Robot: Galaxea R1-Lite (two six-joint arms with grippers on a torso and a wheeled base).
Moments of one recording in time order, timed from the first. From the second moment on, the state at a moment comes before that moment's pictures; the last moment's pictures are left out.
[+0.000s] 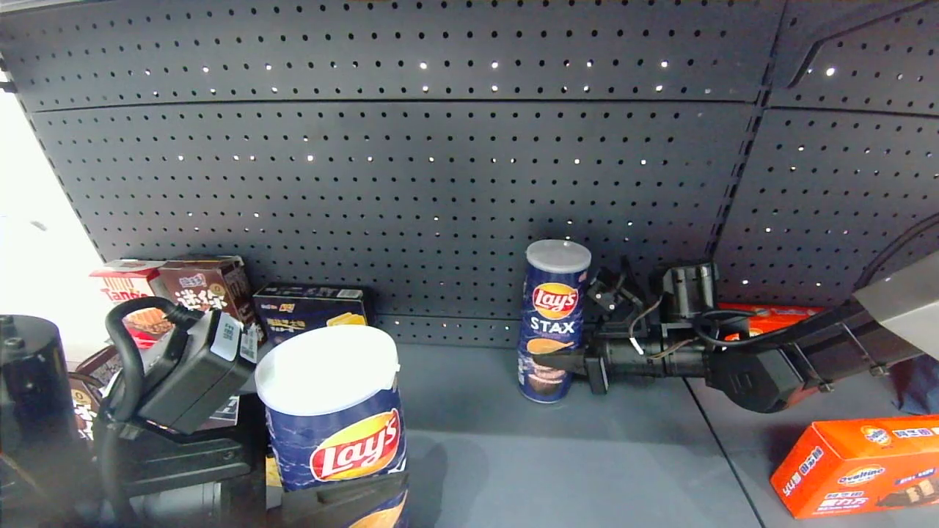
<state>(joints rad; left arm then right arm) -0.56 1.25 -0.46 -0.47 -0.50 0.03 0.41 2.05 -1.03 -0.60 0.69 -0.24</state>
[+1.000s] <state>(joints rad) -0.56 1.25 -0.47 -0.47 -0.49 0.03 0.51 1.67 -0.68 -0.60 0.64 -0.23</state>
